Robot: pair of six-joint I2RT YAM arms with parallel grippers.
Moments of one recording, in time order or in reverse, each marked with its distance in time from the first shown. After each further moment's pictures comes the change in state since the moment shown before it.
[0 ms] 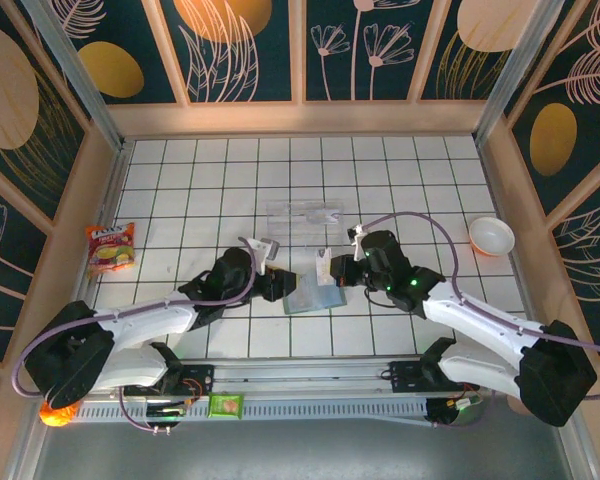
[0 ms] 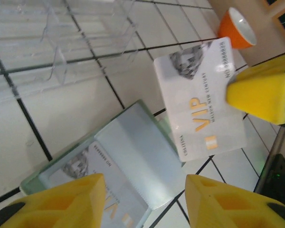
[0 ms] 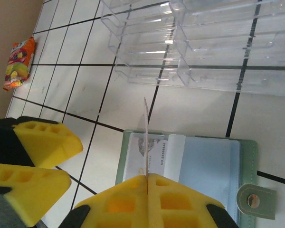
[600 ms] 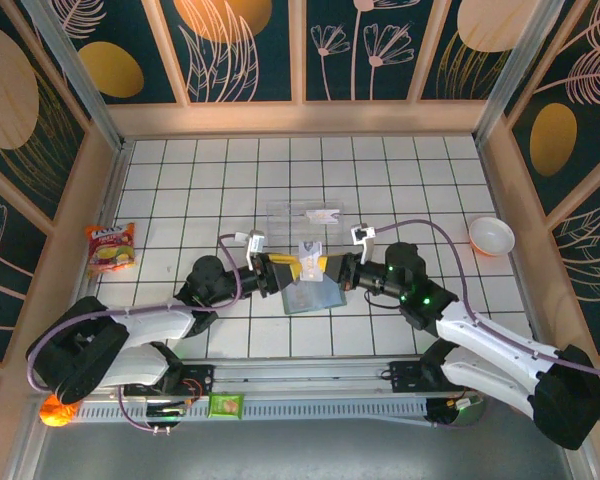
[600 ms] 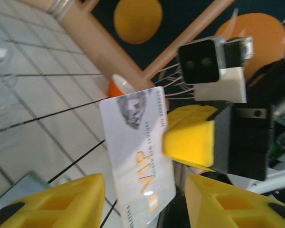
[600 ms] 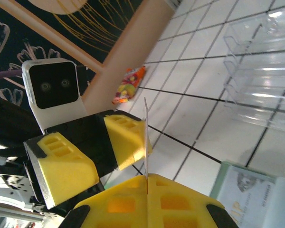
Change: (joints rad) left arm 0.069 0.055 -0.147 0.727 0.285 -0.212; right arm -0.001 -0.164 -0.155 0.420 -0.229 0.083
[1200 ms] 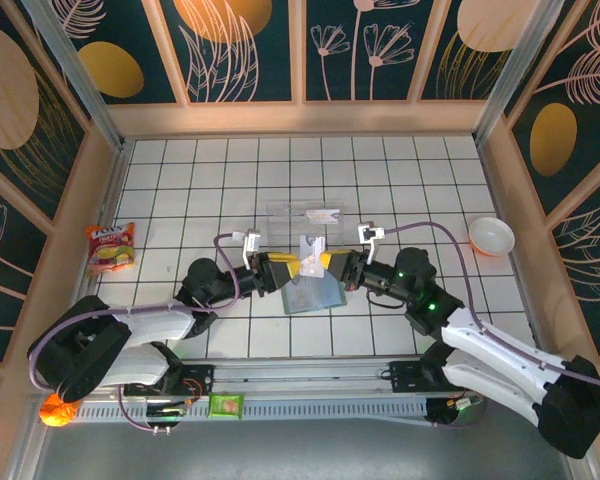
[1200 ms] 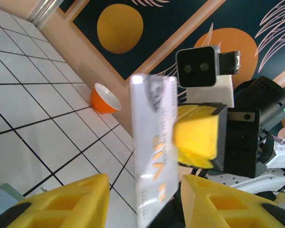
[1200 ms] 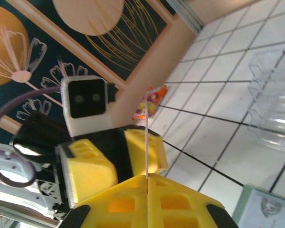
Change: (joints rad) left arm 0.003 0.000 -0.017 0.087 0.012 -0.066; right arm 0.006 -0.085 -0.028 0.080 0.005 0.023
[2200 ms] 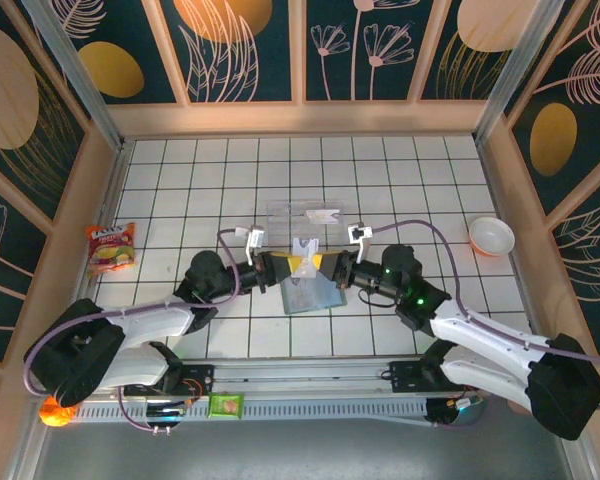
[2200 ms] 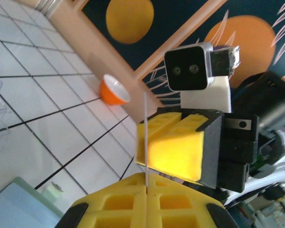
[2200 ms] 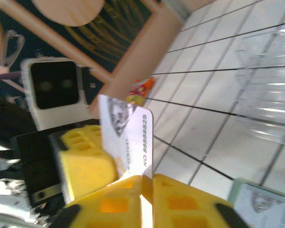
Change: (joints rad) left arm 0.013 -0.035 0.098 -0.237 0.034 0.079; right arm 0.031 0.139 0.018 0.010 0.063 -0.008
